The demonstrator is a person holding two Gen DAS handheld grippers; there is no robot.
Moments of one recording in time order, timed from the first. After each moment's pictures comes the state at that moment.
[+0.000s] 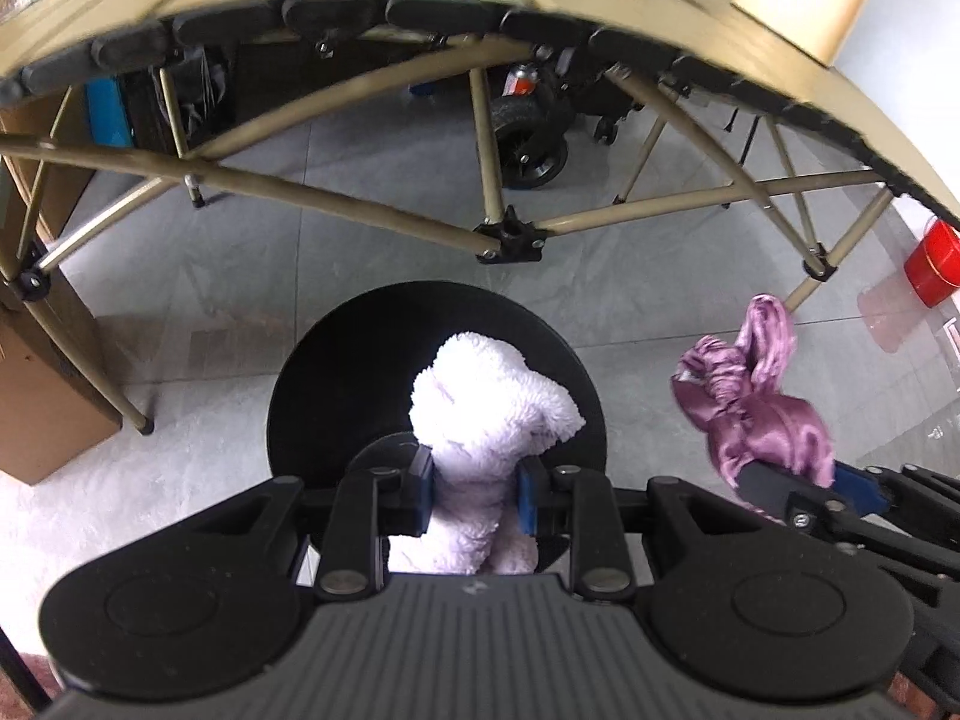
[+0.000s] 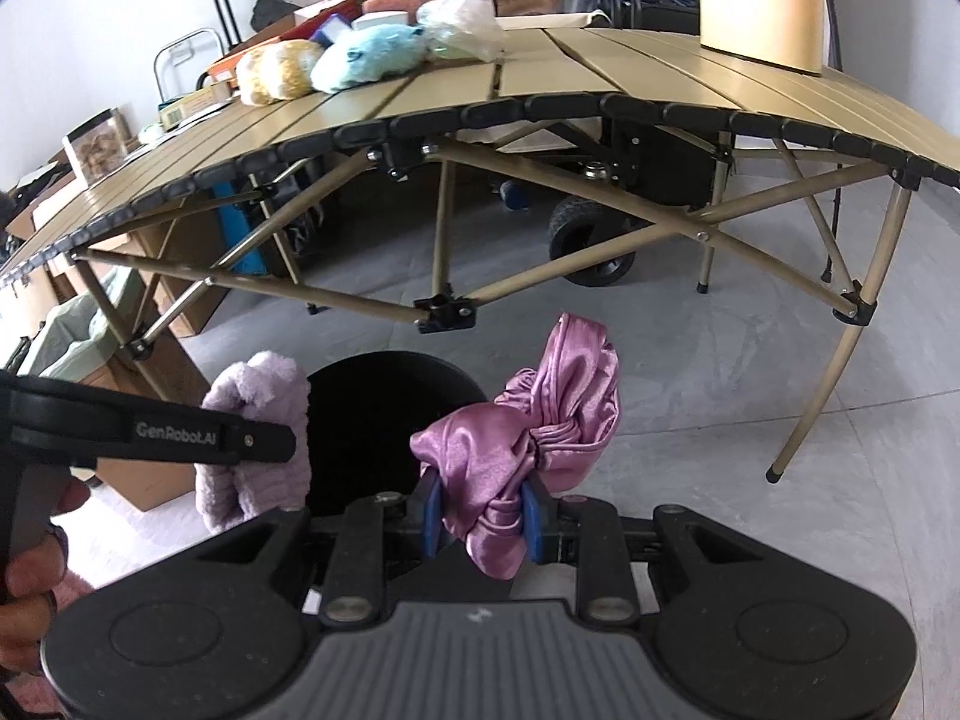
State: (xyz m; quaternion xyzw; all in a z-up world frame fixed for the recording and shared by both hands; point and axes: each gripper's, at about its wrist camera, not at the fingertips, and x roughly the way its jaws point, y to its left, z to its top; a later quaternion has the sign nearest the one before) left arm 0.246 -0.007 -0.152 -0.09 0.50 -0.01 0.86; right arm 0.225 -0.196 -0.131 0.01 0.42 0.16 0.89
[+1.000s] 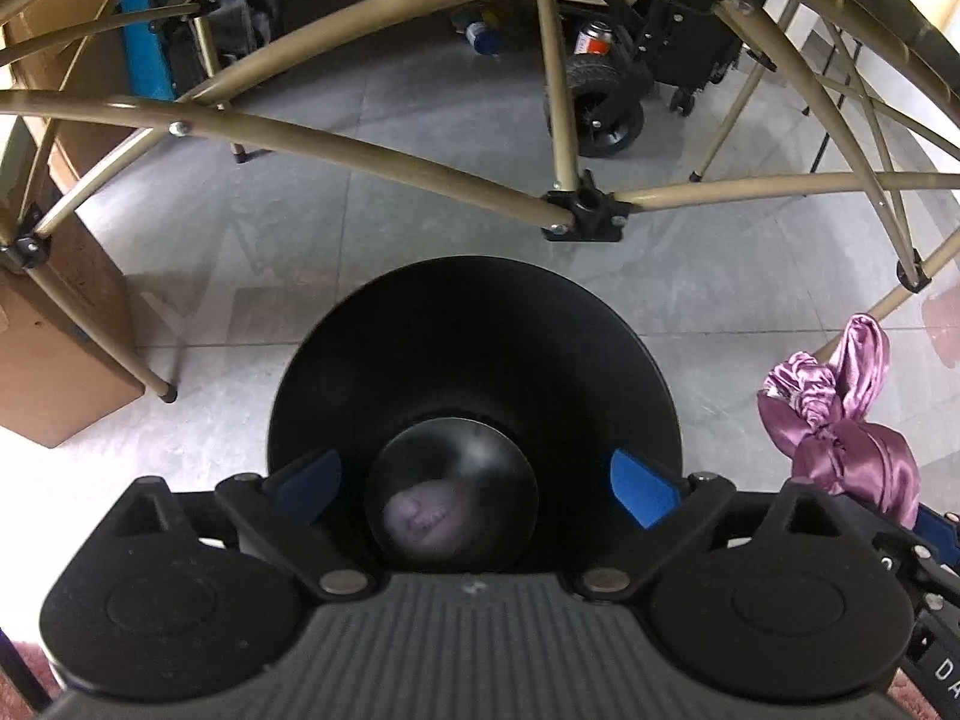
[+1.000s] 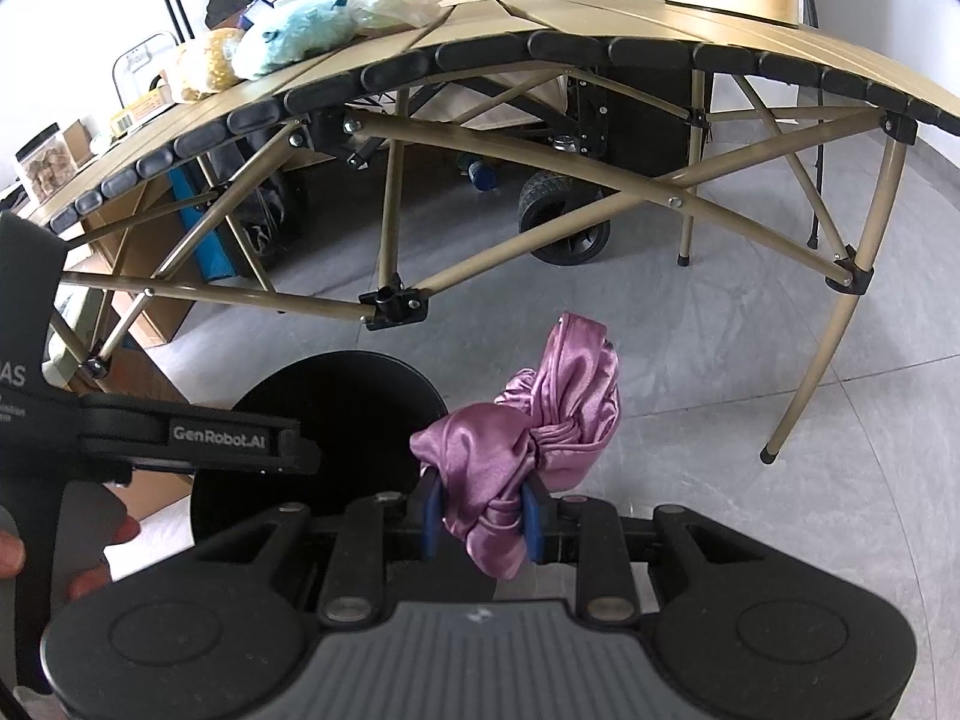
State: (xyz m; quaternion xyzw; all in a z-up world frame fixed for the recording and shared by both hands) left arm 0.286 -0.006 -0.187 -0.09 0.53 0.05 0.84; right arm 0.252 -0.205 -0.154 0.03 0.44 0.14 0.89
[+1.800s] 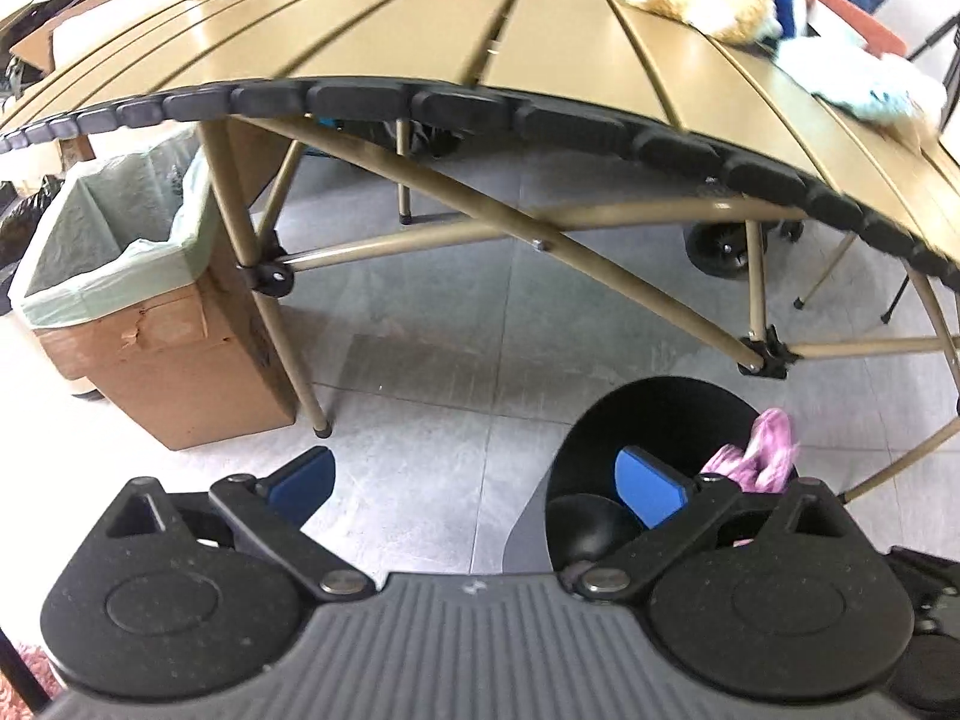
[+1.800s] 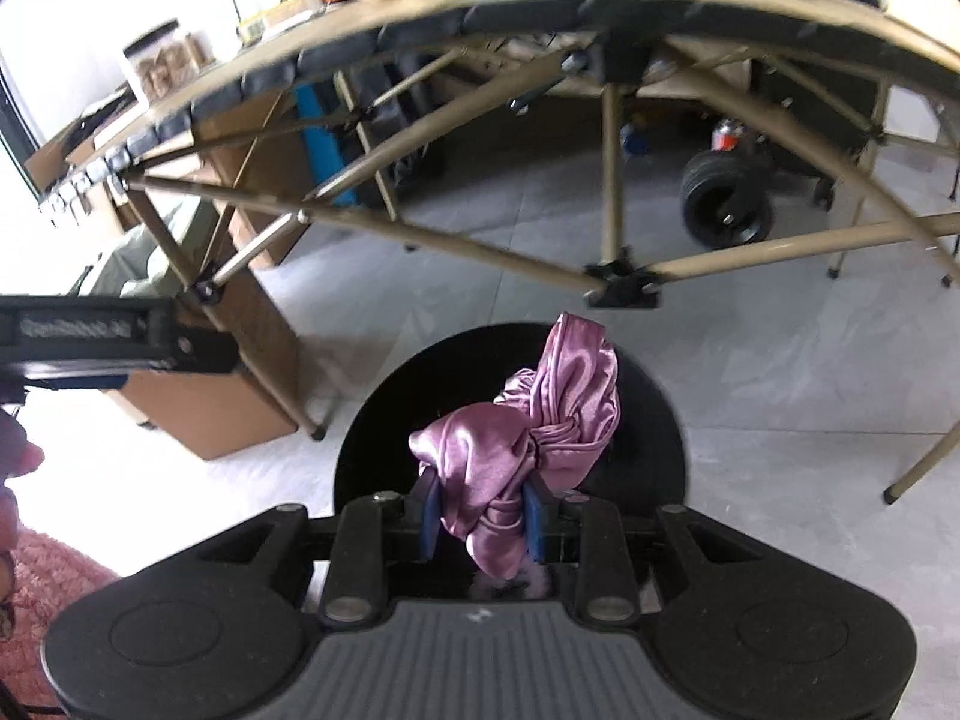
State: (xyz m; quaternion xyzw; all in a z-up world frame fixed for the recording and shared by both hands) left arm 0.234 0.109 -0.127 -0.12 0.46 0.16 0.86; right arm 0.274 -0.090 -0.163 -0.02 0.48 0.26 0.84
